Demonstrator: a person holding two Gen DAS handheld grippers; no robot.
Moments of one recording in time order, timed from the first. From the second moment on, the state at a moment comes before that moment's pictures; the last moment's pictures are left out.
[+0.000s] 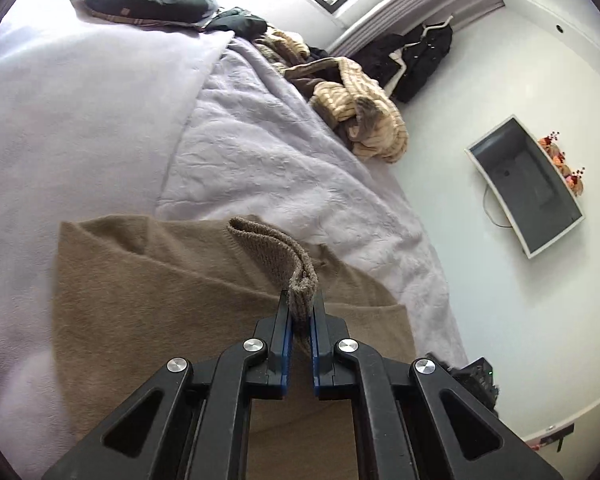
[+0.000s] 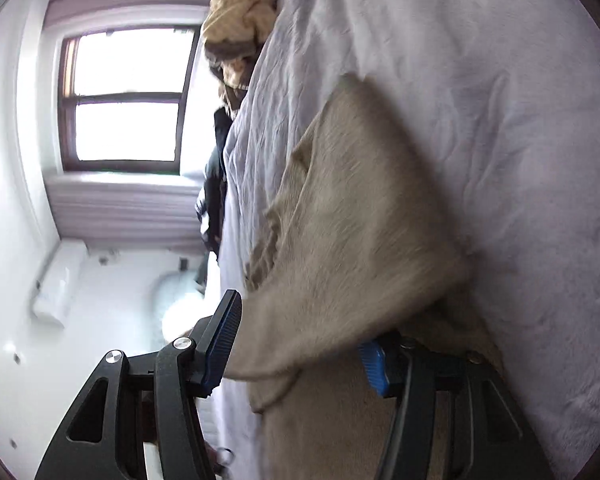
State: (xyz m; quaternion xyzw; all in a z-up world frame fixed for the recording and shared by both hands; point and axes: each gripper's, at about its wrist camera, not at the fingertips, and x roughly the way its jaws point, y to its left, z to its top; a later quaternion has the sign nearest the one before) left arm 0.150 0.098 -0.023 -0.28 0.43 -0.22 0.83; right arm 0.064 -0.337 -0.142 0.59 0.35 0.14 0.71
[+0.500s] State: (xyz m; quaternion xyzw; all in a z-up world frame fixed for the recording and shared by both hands) left arm 0.120 0.108 -0.116 -0.31 0.49 -0.18 0.79; right arm 0.055 -0.386 -0.141 0.52 0.40 0.08 0.75
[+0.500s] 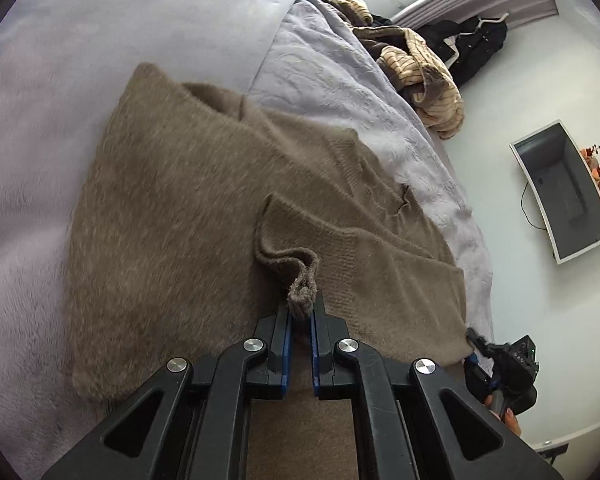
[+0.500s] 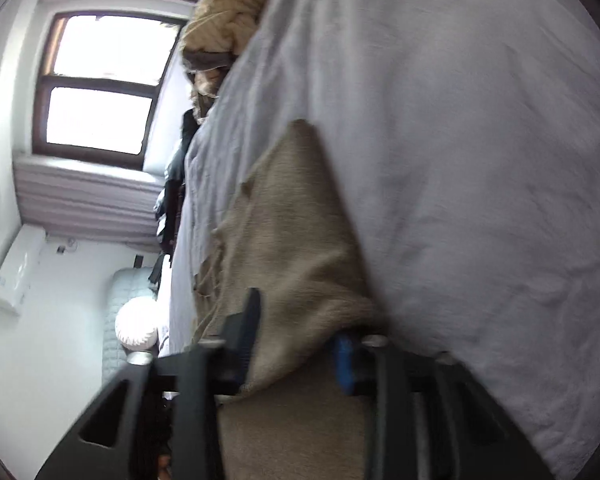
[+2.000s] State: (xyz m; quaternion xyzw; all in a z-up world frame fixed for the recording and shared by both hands) left arm 0.102 0.072 -0.099 -0.12 0.51 -0.10 0.85; right arm 0.072 -0.376 -0.111 0.24 0.50 0.04 0.83
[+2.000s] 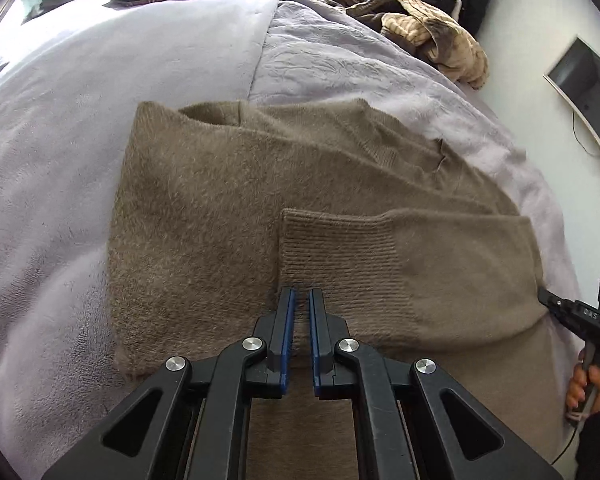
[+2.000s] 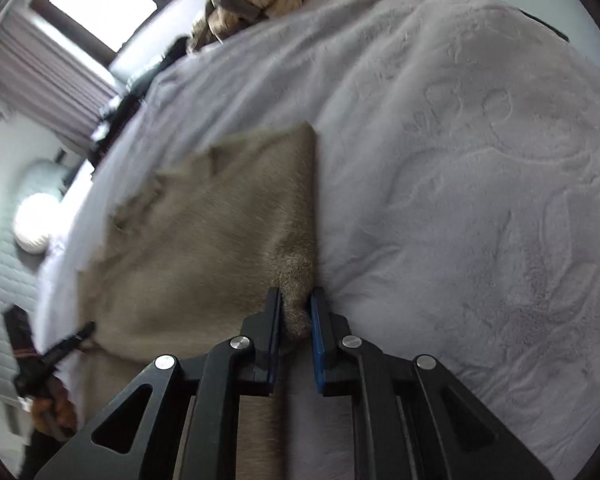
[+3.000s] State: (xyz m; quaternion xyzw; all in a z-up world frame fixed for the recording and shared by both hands) left arm 0.082 0.056 -0.085 -0.06 0.50 -0.07 0.86; right arm 0.046 -0.313 -0.089 0.18 0.50 0.05 0.85
